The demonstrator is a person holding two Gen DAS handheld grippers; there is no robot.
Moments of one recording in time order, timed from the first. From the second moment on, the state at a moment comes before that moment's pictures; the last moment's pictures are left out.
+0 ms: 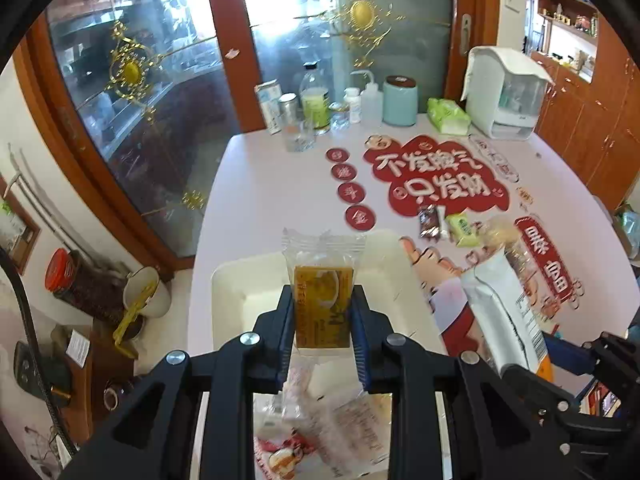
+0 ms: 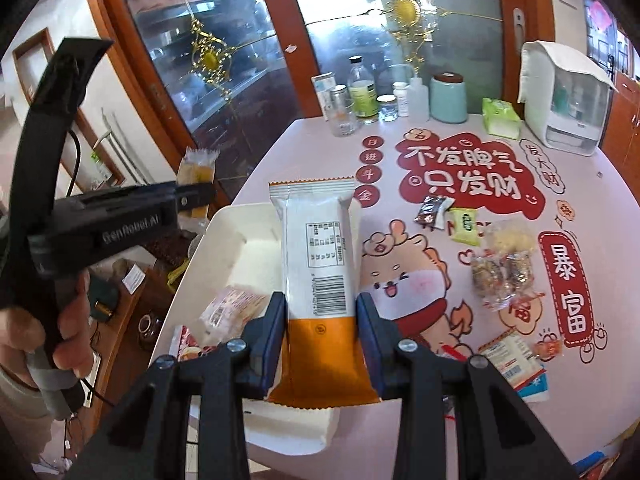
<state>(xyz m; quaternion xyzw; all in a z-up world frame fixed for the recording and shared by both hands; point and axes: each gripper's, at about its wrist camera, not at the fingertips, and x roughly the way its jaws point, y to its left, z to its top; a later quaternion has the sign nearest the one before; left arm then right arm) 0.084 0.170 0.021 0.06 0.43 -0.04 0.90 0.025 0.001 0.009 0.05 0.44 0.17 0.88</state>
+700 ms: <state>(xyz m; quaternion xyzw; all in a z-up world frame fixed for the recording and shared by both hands) 0.066 0.183 -0.014 0.06 0.47 -0.04 0.88 0.014 0.058 -0.010 0.01 0.49 0.19 0.85</state>
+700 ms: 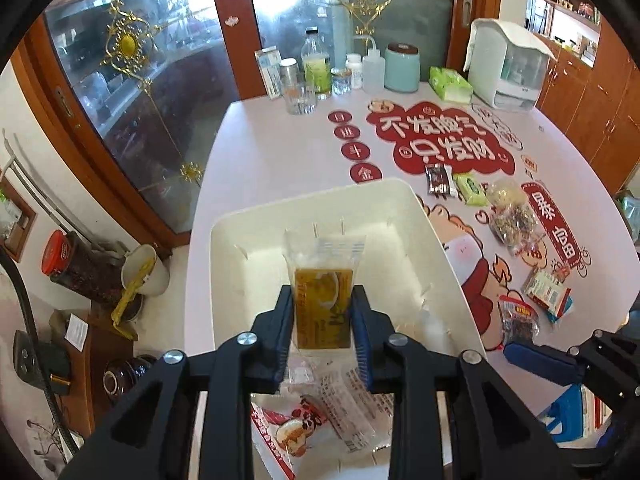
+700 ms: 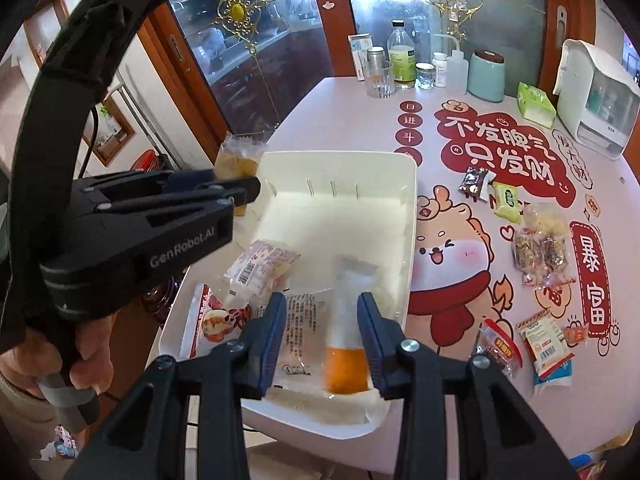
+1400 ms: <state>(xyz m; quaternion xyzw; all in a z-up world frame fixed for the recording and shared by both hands) 0.055 0.182 -0.010 0.08 0.45 -0.04 0.89 0.006 0.055 -0.003 0.02 0.48 0.16 0.86</state>
